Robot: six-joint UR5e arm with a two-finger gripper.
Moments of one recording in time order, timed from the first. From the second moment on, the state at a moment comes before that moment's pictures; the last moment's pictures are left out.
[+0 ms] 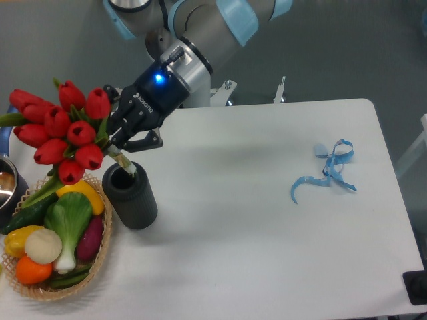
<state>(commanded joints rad) 2.45 -1.65 -1.87 -0.67 0.40 0.84</state>
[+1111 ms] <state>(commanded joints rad) 2.43 -1.70 -2.06 -0.67 0.40 1.18</state>
